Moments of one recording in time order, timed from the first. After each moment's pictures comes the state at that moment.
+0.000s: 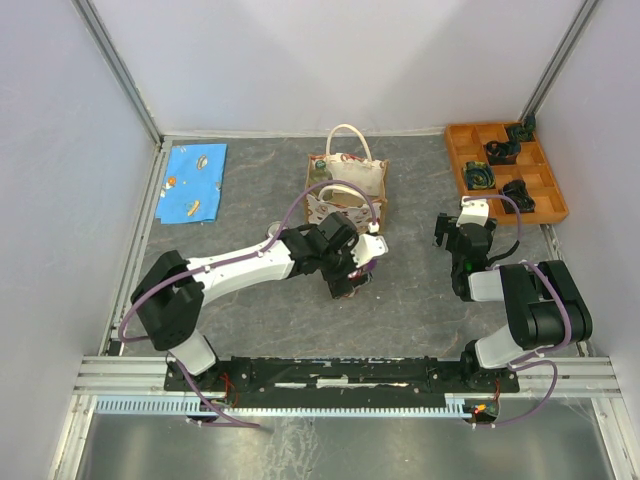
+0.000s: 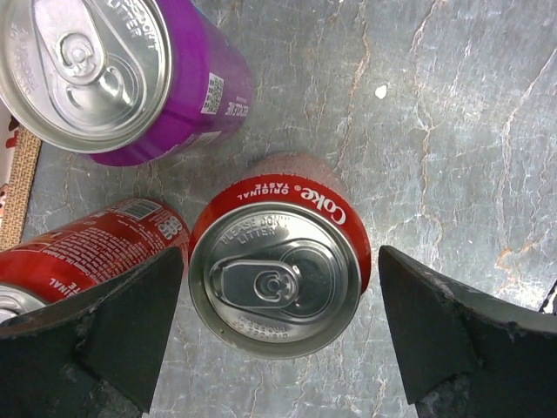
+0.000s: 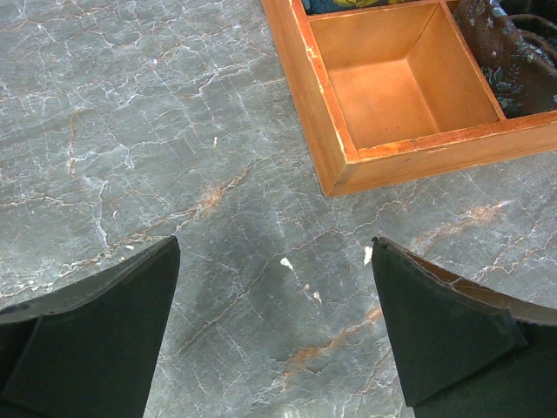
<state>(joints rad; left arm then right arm) -0.94 1.63 1.14 -0.44 0.13 0.33 0.08 1.52 0.34 0.85 0.31 0.01</state>
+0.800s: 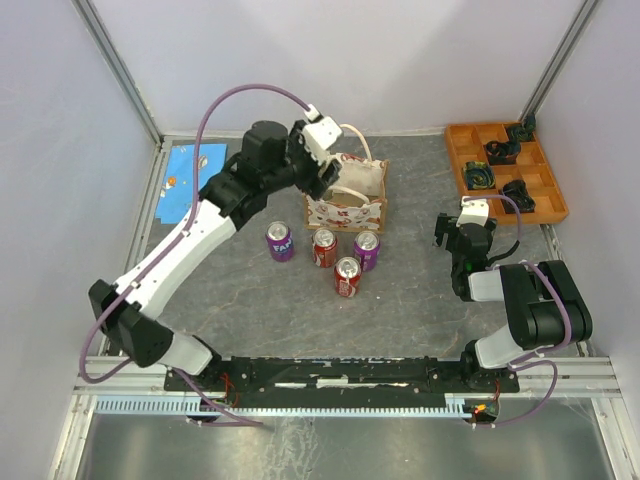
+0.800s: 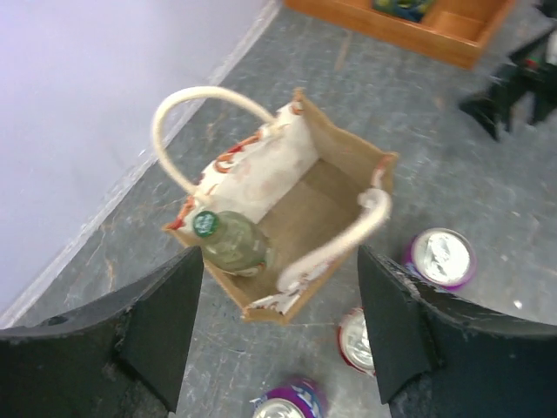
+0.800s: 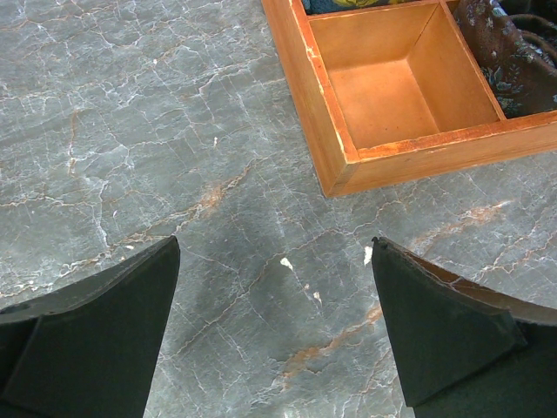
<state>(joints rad) -0.68 1.44 1.54 -0.45 0.15 0.34 0.08 1.52 0.34 0.85 0.31 0.01</state>
